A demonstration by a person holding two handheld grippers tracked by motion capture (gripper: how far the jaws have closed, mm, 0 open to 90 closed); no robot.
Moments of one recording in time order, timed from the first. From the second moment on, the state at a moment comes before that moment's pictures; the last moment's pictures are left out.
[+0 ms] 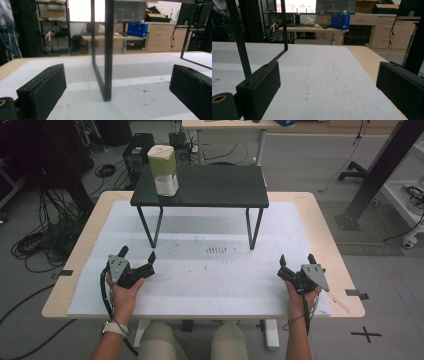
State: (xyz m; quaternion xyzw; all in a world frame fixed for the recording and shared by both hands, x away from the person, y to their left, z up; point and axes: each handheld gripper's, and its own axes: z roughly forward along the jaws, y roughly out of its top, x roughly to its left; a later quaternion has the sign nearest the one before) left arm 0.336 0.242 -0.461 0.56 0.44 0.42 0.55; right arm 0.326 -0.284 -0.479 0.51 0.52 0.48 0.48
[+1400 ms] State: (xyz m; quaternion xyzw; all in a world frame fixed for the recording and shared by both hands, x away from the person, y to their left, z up) left arm 0.335 0.241 -0.462 0.56 0.44 0.43 0.55; right arm 0.326 -0.283 -0.479 0.51 0.52 0.49 0.49
